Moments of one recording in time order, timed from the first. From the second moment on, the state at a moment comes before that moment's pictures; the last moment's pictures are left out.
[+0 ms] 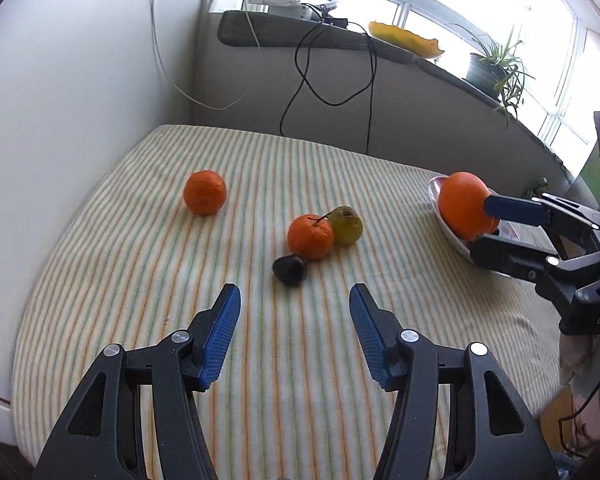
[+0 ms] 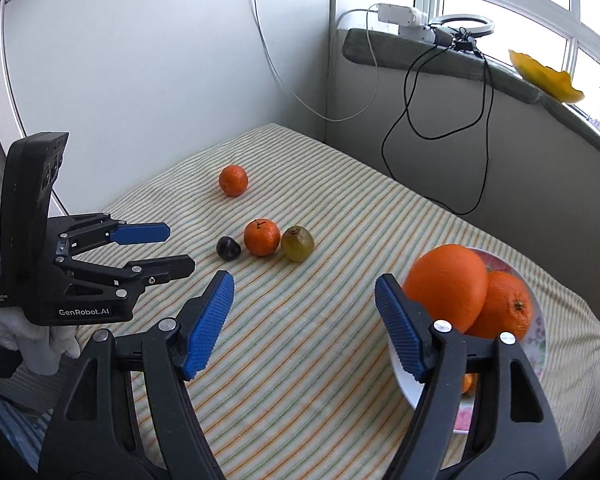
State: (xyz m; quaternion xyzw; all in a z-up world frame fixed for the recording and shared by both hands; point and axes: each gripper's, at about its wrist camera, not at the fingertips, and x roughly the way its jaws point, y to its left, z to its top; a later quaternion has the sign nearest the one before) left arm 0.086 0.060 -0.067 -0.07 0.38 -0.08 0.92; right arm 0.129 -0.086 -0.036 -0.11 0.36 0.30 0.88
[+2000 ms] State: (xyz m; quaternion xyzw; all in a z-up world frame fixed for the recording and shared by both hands) left arm 0.136 0.065 -0.098 -0.07 0.43 -0.14 0.89; right arm 0.255 0.000 -0.097 -0.21 0.50 0.39 0.75
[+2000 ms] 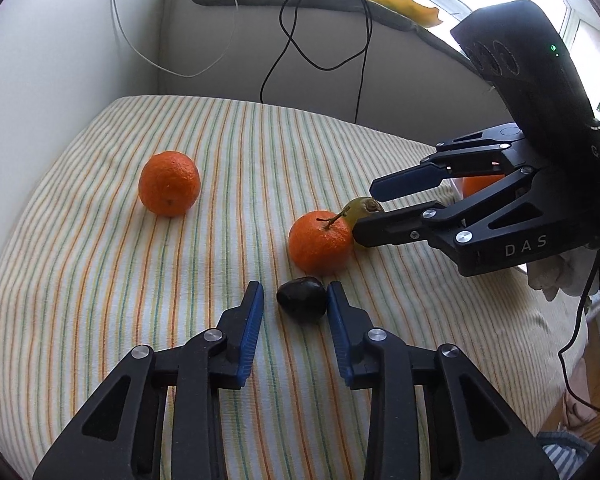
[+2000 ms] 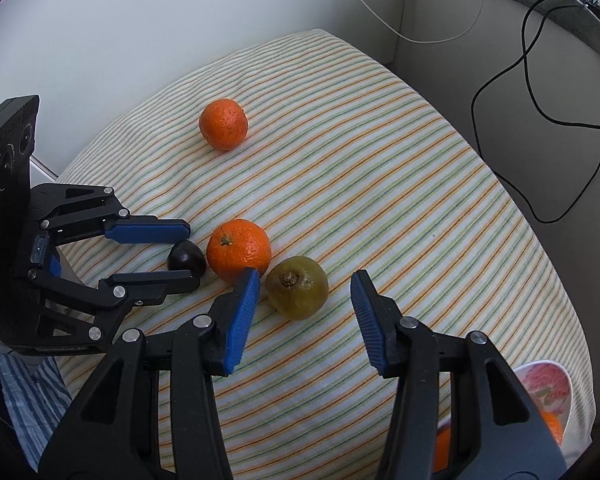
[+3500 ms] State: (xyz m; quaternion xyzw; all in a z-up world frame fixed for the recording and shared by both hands) left arm 0.106 0.029 -0.066 -0.07 0.39 -0.16 0.90; right arm 0.207 -0.091 -0.047 -0.09 0.46 0.36 0.81
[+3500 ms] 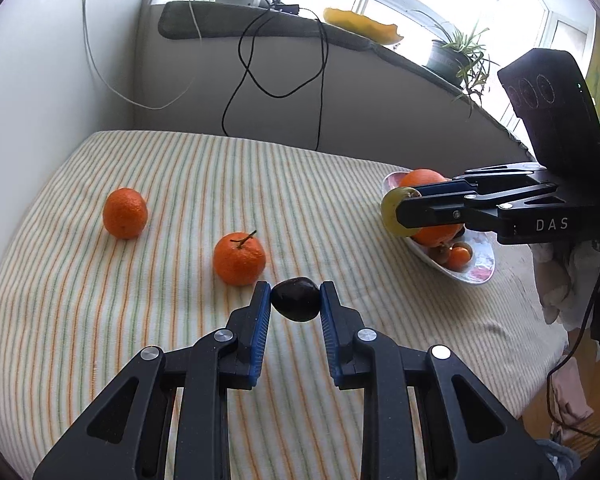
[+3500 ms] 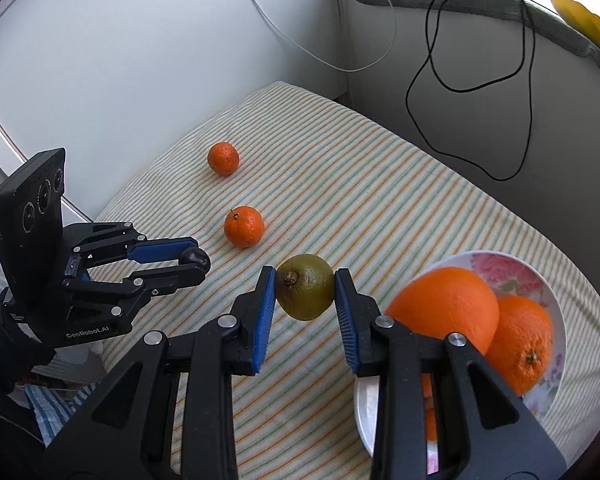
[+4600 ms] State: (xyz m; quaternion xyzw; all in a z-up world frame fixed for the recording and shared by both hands) left arm 0.122 -0.120 -0.052 -0.03 0.38 -0.27 0.88; right arm 0.175 -0.245 -0.047 0.00 0.45 0.26 0.85
